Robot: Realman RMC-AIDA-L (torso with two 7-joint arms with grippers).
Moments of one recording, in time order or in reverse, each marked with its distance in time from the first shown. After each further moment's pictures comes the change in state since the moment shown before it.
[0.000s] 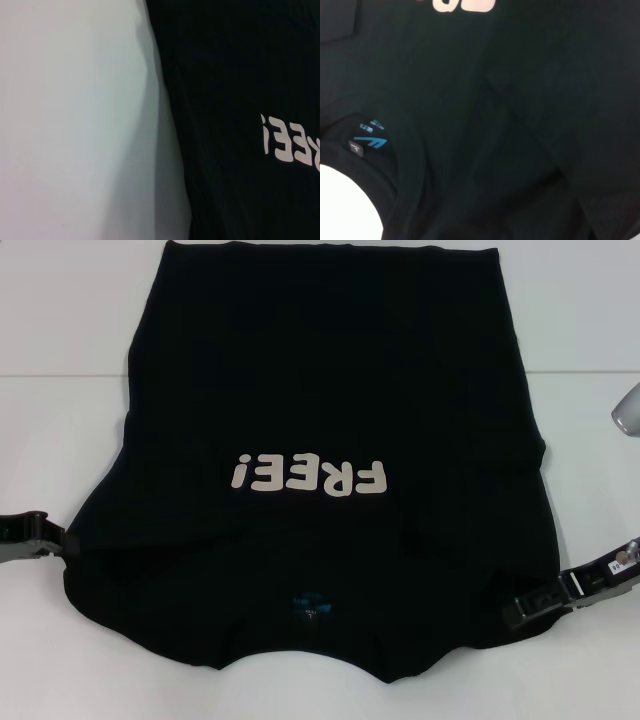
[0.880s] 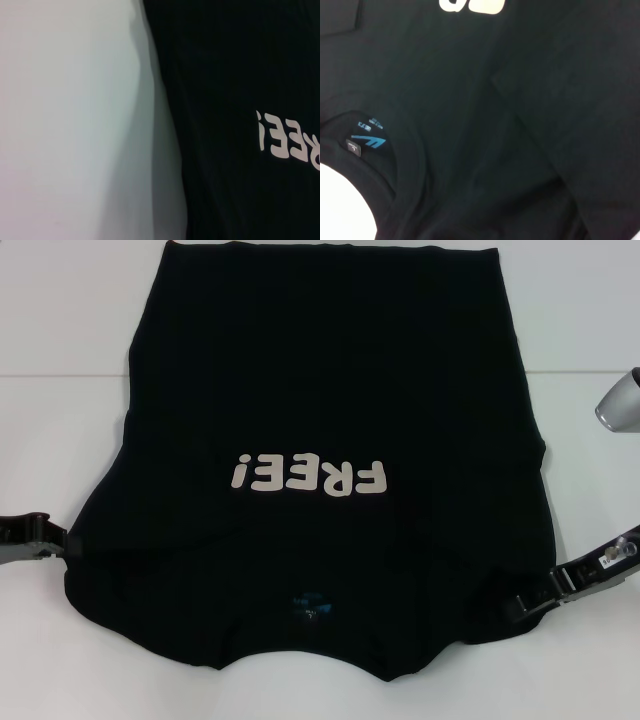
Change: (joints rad) left arm -0.001 0.000 0.000 0.000 0.000 0.011 0.008; right arm 0.019 0.007 -0.043 -0.006 -0.004 0.019 0.008
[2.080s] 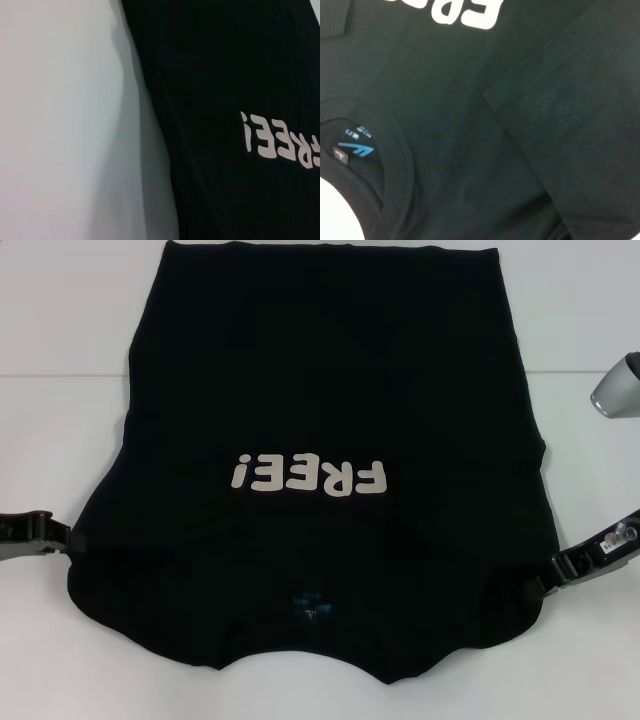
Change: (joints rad) left arm 0.003 0.000 0.000 -0.001 -0.025 0.007 0.049; right arm 0.028 -0.007 -0.010 -0.007 -0.026 0.011 0.005
